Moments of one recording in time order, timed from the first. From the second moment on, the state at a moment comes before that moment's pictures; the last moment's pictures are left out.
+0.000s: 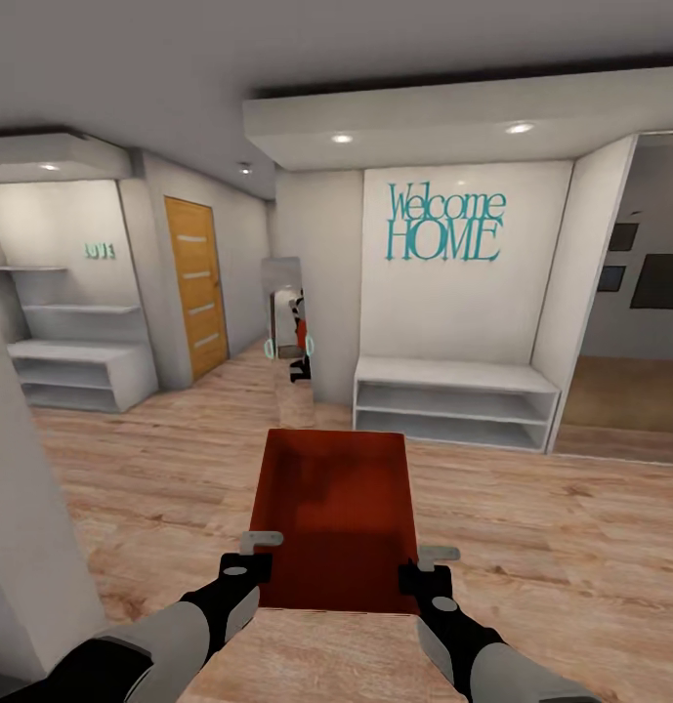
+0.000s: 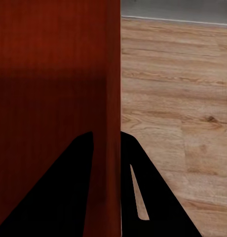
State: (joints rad) left arm -0.78 -0.13 -0.21 -0.04 0.15 -0.04 0.27; right arm -0.66 0.13 0.01 -0.15 0.03 -0.21 -0.19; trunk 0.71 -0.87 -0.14
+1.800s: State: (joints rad) left arm -0.78 -0.13 -0.21 -0.04 0.15 -0.04 0.27; right arm -0.66 0.13 0.01 -0.15 0.03 -0.21 -0.19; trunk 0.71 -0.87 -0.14
